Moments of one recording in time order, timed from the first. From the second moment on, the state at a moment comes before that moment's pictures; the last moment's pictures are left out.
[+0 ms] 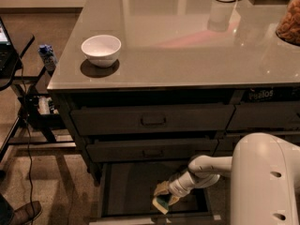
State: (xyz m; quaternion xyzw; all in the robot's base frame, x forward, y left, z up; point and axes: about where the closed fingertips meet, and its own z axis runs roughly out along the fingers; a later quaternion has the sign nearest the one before) arm 0.468 -0.065 0.280 -0.16 -0.93 -0.33 0.11
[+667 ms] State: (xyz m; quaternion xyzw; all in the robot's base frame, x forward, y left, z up) arm 0.471 -0.065 0.268 -0.17 -0.92 -0.32 0.10
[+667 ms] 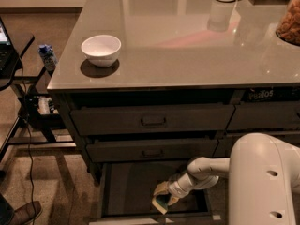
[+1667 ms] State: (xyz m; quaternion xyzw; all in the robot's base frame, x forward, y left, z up) arm 0.481 -0.077 0.220 -0.23 -0.92 -0.32 0.09
